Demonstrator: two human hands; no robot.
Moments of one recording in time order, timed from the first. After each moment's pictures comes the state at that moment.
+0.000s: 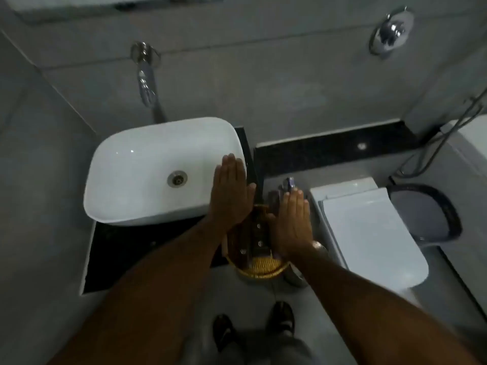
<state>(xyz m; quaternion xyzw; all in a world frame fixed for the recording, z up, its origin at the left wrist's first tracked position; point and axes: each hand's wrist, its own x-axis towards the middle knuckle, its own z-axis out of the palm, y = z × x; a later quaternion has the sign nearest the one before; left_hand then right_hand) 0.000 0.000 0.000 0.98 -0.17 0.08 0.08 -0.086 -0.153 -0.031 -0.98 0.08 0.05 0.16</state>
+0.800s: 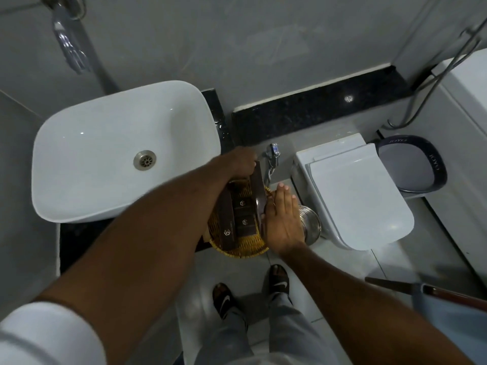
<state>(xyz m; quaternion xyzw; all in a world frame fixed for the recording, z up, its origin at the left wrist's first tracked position) 0.074 -0.079 -0.022 0.91 -0.25 -0.31 0.10 -0.122 -0.168 -0.088 -0.99 0.05 0.08 0.12</state>
